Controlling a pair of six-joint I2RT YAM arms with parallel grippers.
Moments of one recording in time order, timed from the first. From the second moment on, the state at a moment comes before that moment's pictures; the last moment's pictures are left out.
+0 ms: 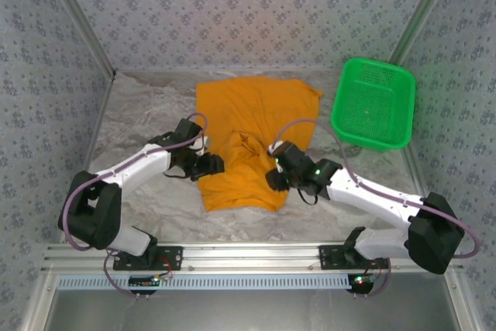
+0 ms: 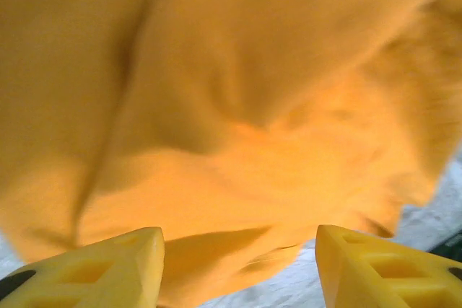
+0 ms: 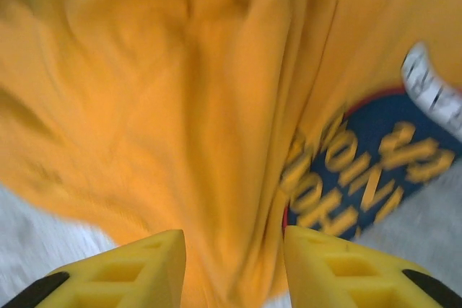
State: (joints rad) left arm -0.47 1.45 0.90 -0.61 0.42 -0.60; right arm 0.83 1.25 0.84 -0.50 0.11 0.31
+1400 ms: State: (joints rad) left arm -0.53 1.53 0.99 -0.48 0.40 -0.52; right arm 0.75 1.57 1.10 -0.40 -0.06 0.24
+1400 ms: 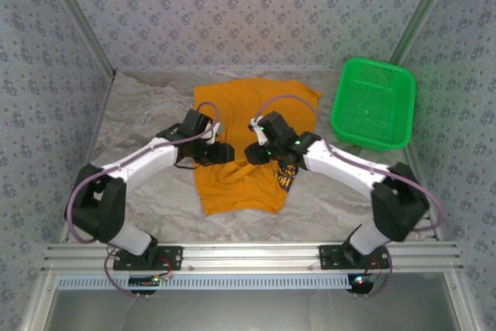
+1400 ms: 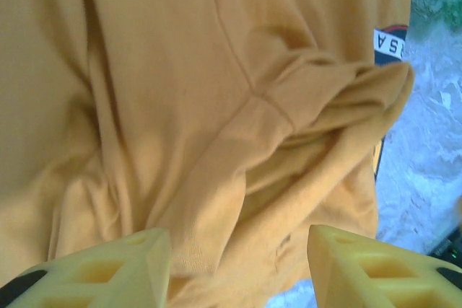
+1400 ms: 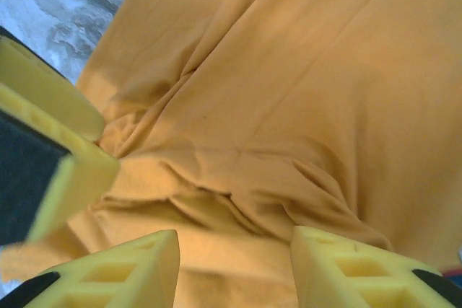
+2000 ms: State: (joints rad) left arm -0.51 1.57 0.99 -0.34 0.54 -0.56; right arm 0.75 1.51 0.92 -0.31 -0.17 0.21
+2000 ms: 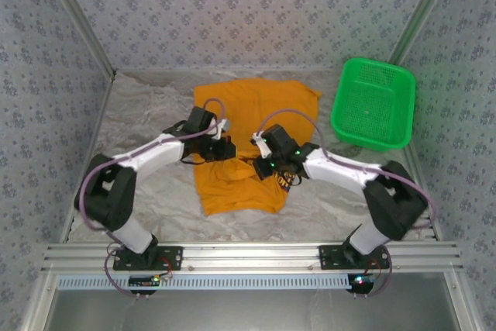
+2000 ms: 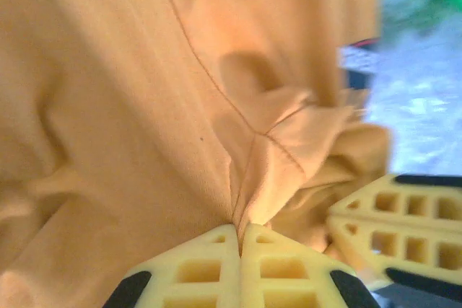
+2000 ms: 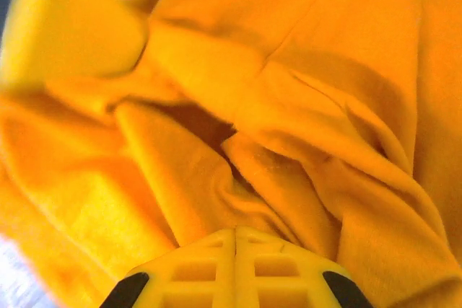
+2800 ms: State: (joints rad) left arm -0.51 1.51 0.70 -0.23 0.61 -0.71; right arm 0.80 1.43 0.88 -0.29 -0.19 0.10
